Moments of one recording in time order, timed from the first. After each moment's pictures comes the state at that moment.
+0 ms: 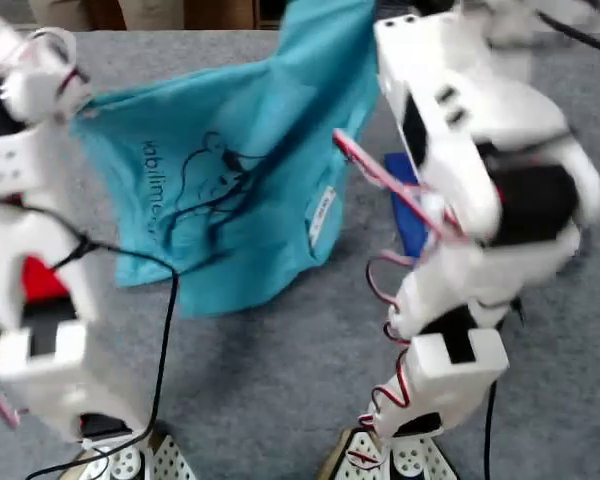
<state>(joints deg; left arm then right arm) -16.2 6.7 -54.1 100.3 21.1 -10.6 10.8 -89.0 93.7 1.0</state>
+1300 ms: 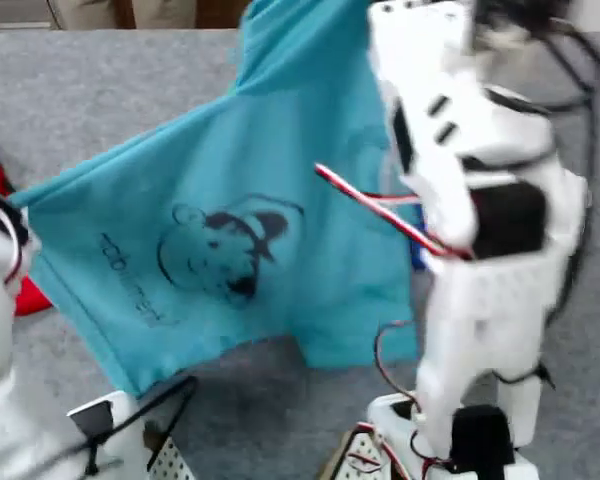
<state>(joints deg) -28.2 -45.1 -0.6 85.8 11.9 -13.8 -19.6 -16.5 42.5 0.7</state>
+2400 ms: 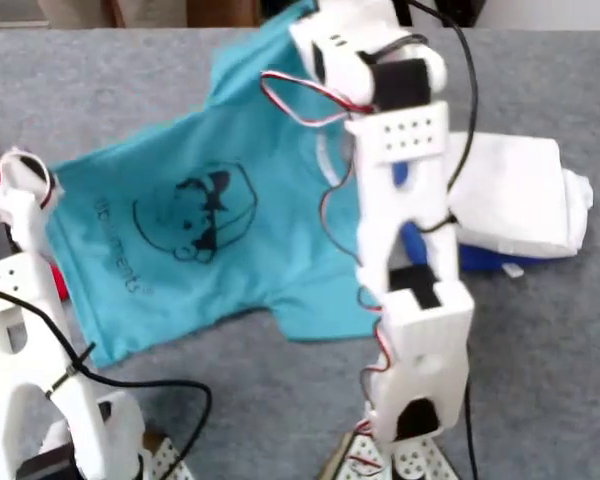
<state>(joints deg) -26.9 -33.5 32.8 45.3 9.2 -16.0 28.3 -65.3 79.0 13.4</state>
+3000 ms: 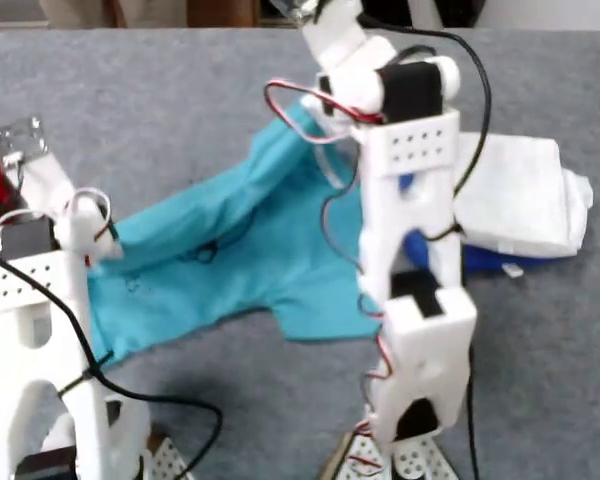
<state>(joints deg) -17.9 -33.5 37.8 66.0 2.0 -17.5 21.9 -62.1 101.3 22.0</state>
